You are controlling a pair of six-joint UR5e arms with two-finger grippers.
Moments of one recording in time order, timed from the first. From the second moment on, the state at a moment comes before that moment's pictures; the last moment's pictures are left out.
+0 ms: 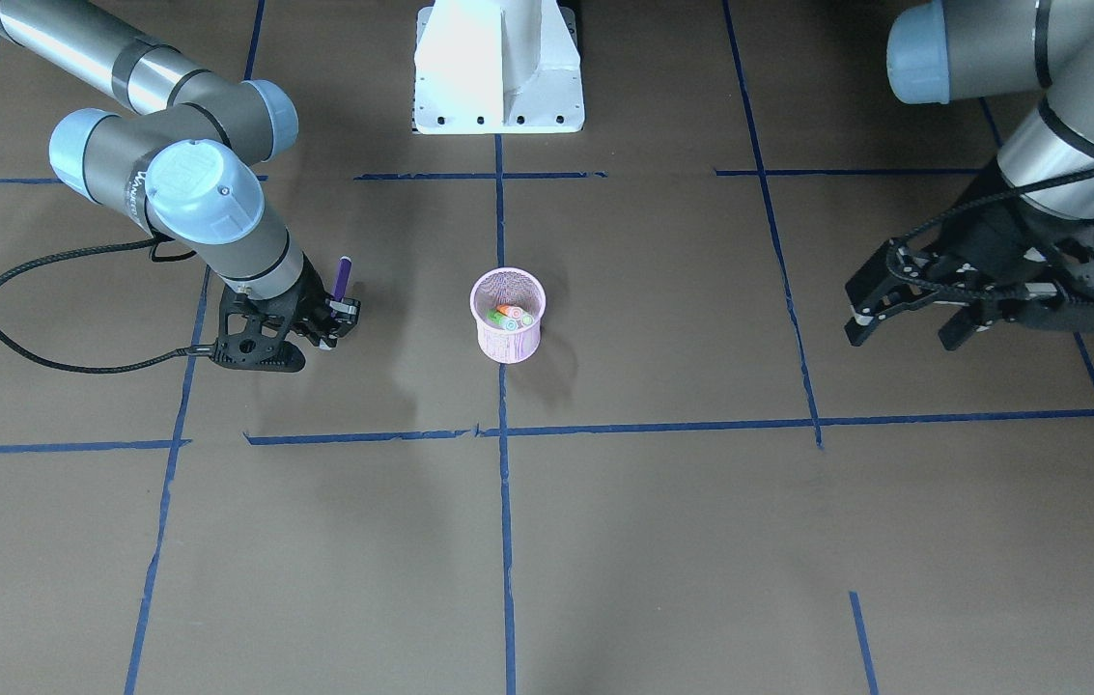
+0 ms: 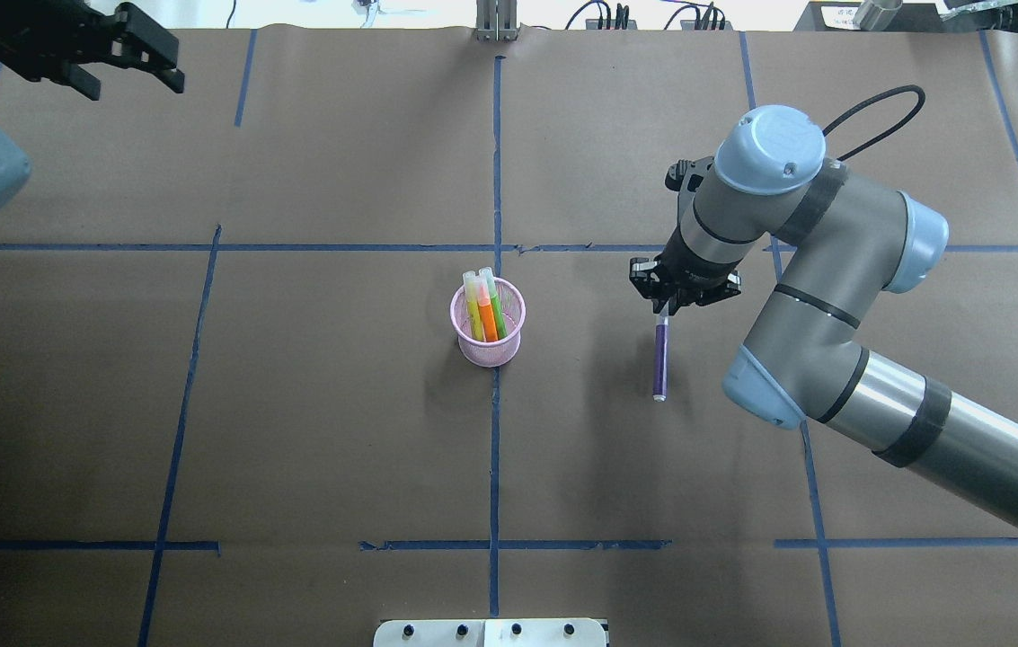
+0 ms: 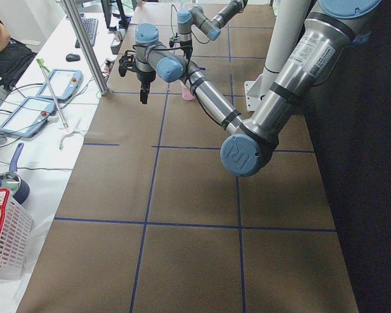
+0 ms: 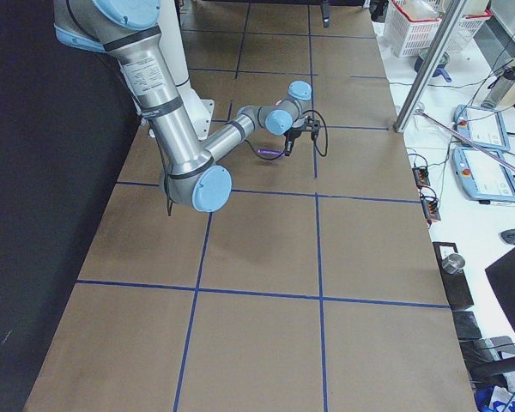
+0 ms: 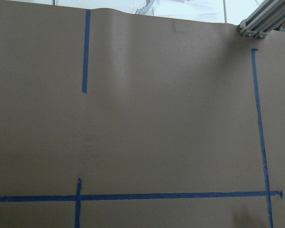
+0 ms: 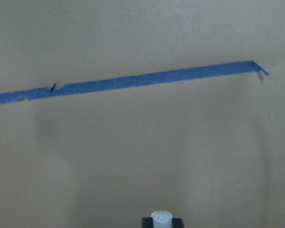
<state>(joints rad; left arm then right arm) -1.15 -2.07 -1.79 -1.57 -2.24 -0.75 0.72 -1.06 1.62 -1.45 2.10 1.17</state>
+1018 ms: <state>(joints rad) -1.44 -1.98 -1.46 -1.36 -2.24 0.09 0.84 -1.00 1.78 -1.48 1.97 1.04</state>
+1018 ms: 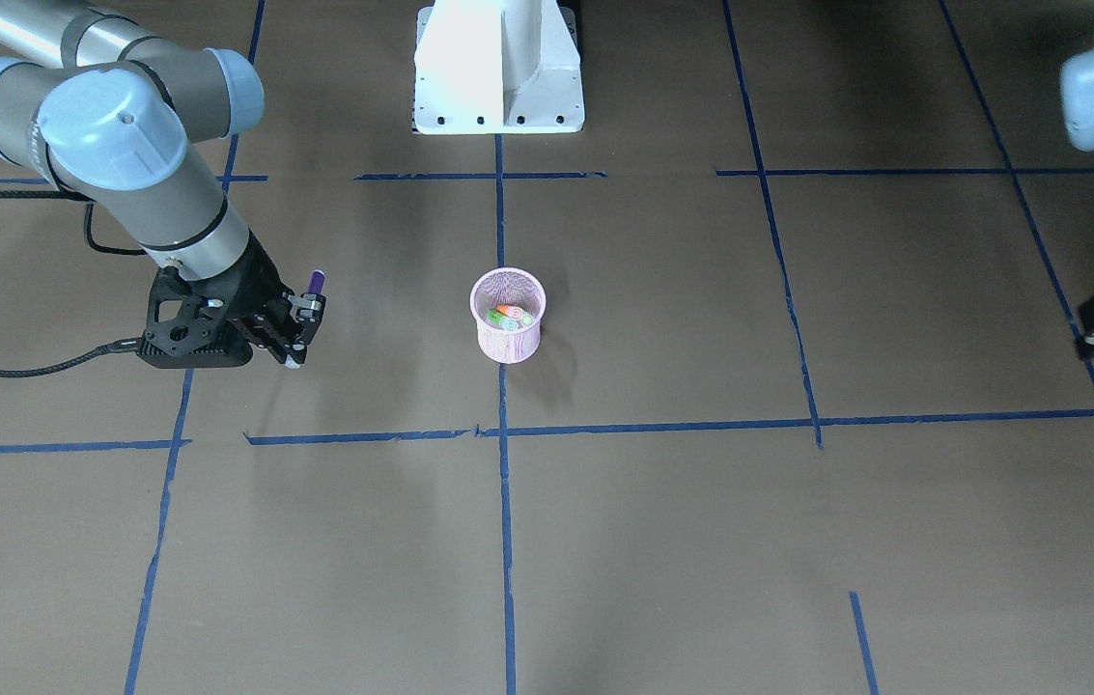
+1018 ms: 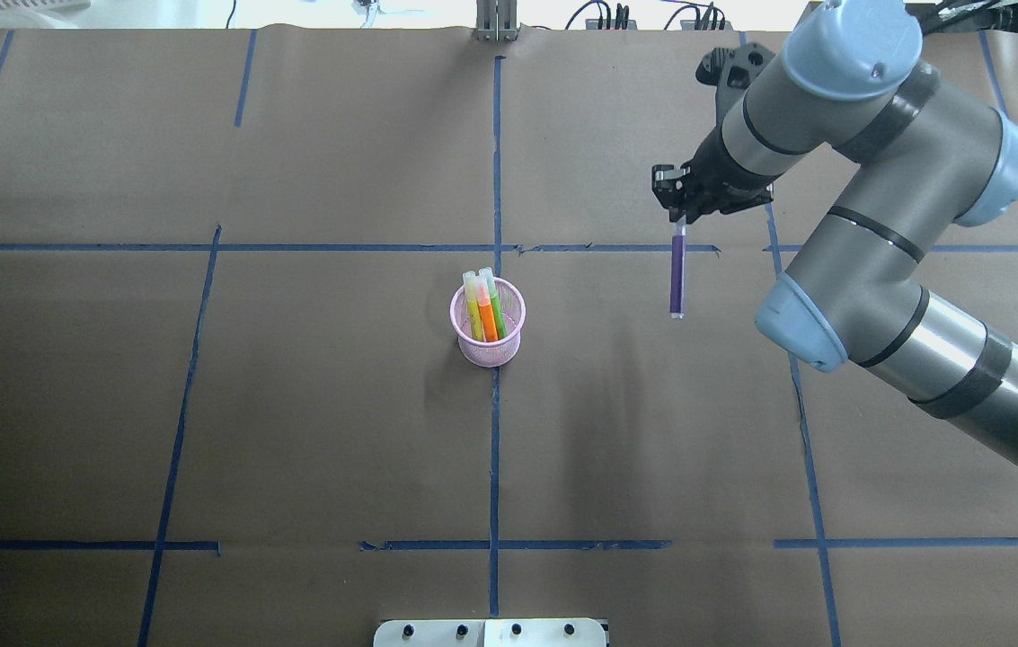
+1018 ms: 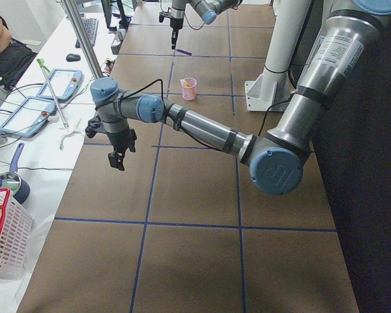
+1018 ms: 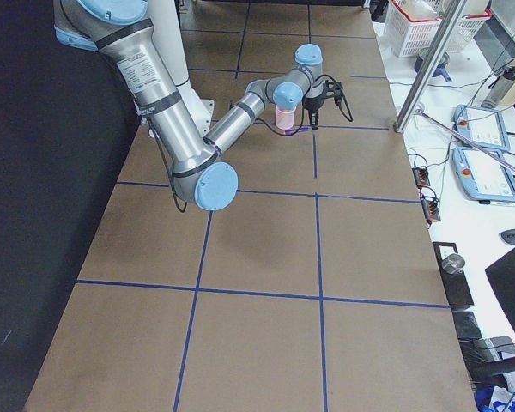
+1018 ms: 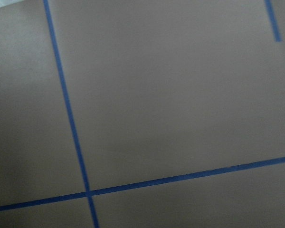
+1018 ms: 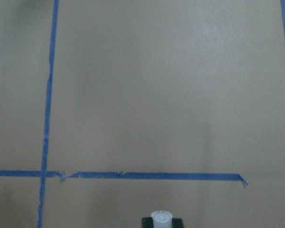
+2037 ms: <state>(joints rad) -1.49 -1.93 -1.32 -1.43 -2.24 0.24 0.48 -0.83 1.86 -1.48 1.25 1.04</state>
